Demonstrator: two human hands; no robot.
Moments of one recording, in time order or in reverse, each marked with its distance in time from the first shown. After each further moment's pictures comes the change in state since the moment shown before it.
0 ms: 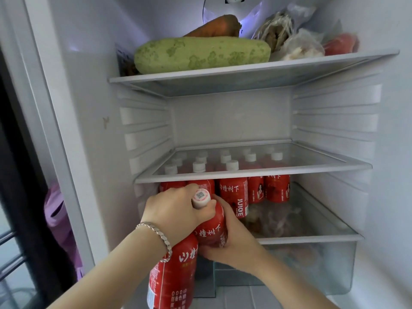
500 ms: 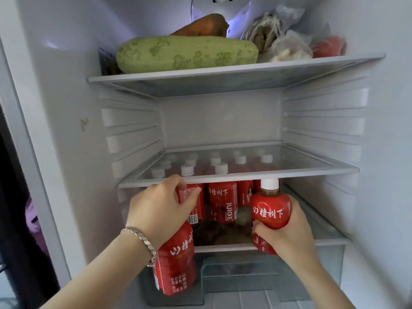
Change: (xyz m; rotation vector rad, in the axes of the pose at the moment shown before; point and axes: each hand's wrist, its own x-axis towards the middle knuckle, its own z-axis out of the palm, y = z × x) left_hand 0.010 0.001 0.006 -0.153 0.180 -0.086; right_hand -0.034 0.022 -0.075 -0.228 0.720 0.176
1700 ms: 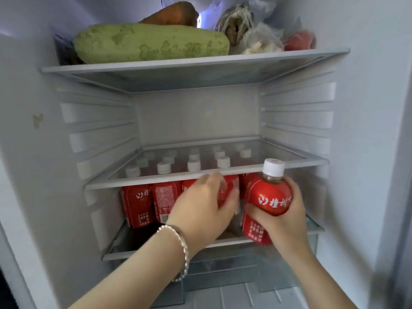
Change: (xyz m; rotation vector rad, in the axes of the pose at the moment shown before) left_hand -0.002 0.073 0.035 -0.267 -0.181 0.298; right_hand -0.008 -0.026 -0.028 0.399 0.103 -0.091
